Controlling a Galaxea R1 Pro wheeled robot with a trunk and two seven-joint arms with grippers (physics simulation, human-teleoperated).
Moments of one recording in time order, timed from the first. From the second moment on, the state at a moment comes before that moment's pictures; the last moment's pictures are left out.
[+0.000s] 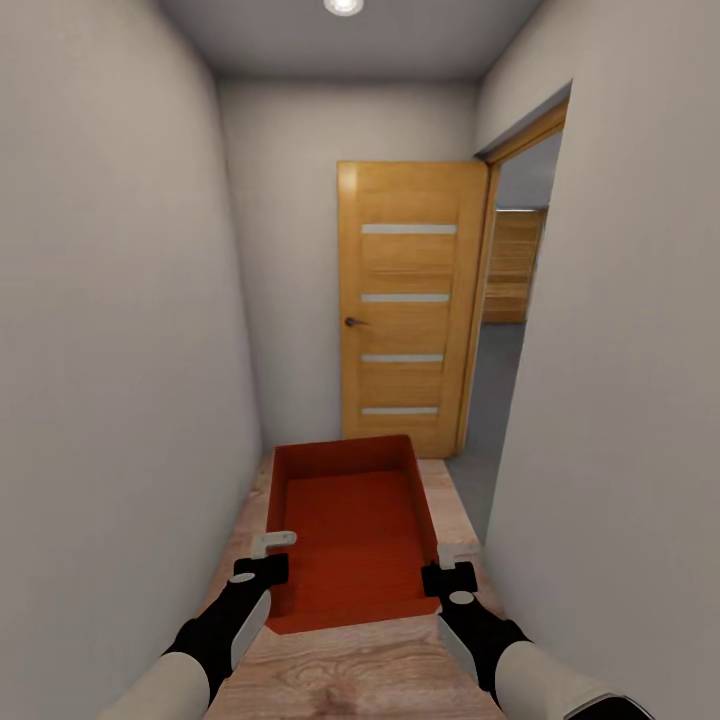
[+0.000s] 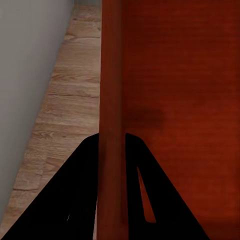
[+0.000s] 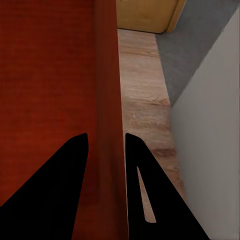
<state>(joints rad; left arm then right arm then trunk) -0.60 -0.09 -0.12 -0.51 0.16 0.16 0.25 -0.69 0.12 0.27 -0.20 -0.09 -0.09 -0.28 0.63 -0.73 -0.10</state>
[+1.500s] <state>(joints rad) -0.60 -0.09 -0.12 -0.51 0.17 0.16 0.24 -0.69 0.12 0.27 -0.20 -0.09 -0.09 -0.28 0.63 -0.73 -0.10</state>
